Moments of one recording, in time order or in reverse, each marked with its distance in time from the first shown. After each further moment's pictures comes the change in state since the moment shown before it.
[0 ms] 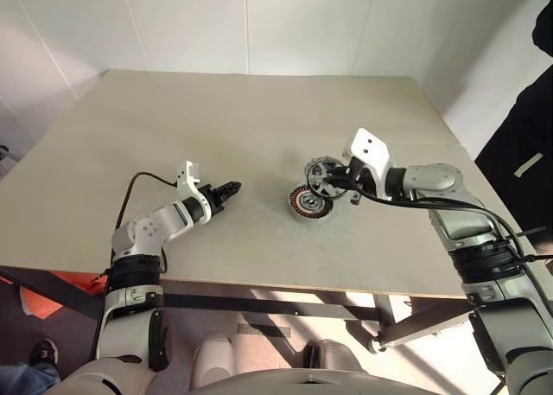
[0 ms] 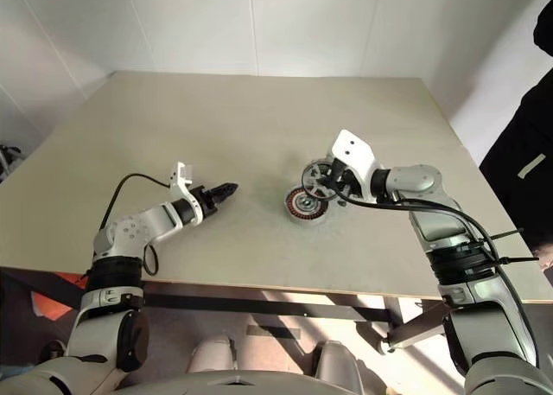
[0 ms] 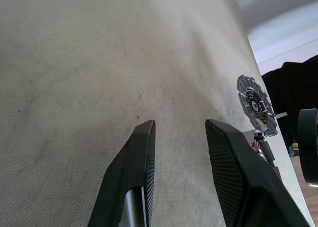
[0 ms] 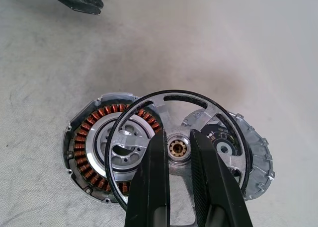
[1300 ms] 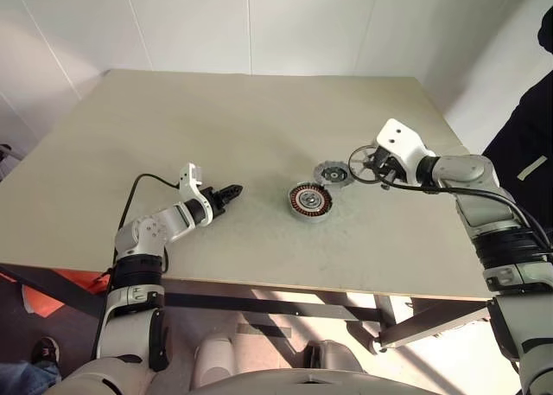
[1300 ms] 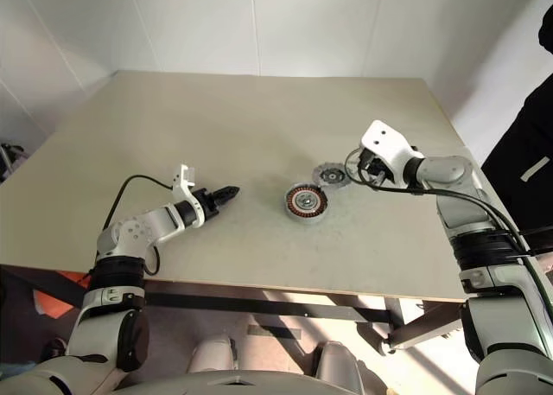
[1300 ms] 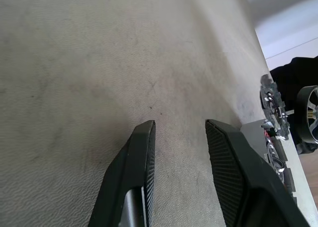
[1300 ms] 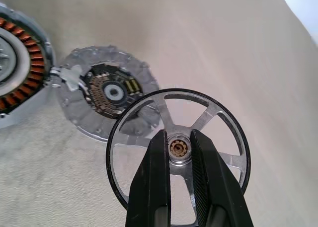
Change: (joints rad) left arm -0.003 0.000 -0.018 0.024 0.029 -0.015 -0.019; right arm -0.082 -0.106 -0.041 0.265 -0.165 -0.132 -0.120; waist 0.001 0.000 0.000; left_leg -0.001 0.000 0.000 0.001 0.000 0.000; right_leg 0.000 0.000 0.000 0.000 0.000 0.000
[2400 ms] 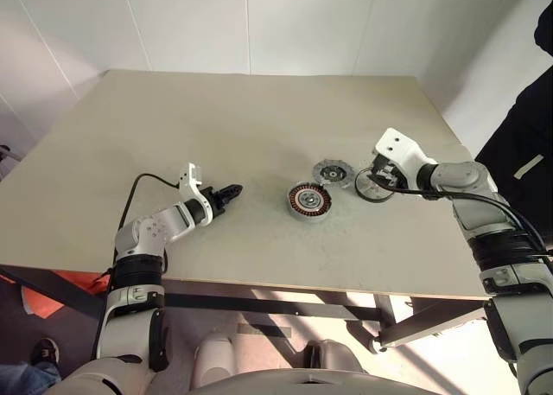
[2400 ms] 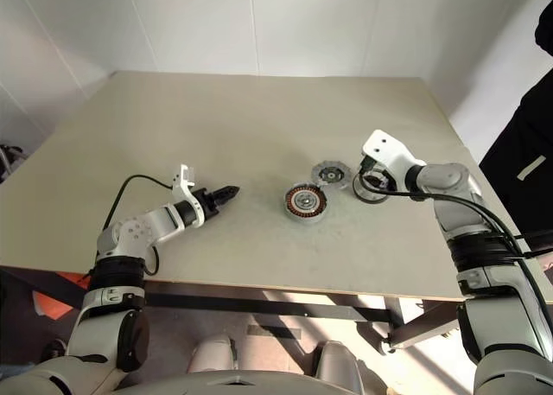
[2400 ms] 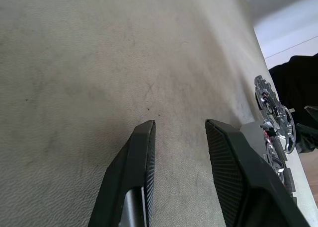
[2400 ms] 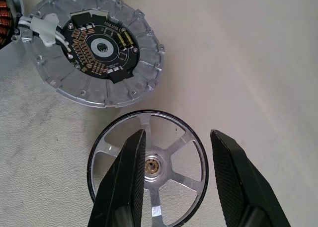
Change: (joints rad) left arm 0.000 0.000 -0.001 0.001 0.005 -0.005 -0.006; right arm 0.012 0.023 -0.009 0.025 -0.053 0.024 -0.014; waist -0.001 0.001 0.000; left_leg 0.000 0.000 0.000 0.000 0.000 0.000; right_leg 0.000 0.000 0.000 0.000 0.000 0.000
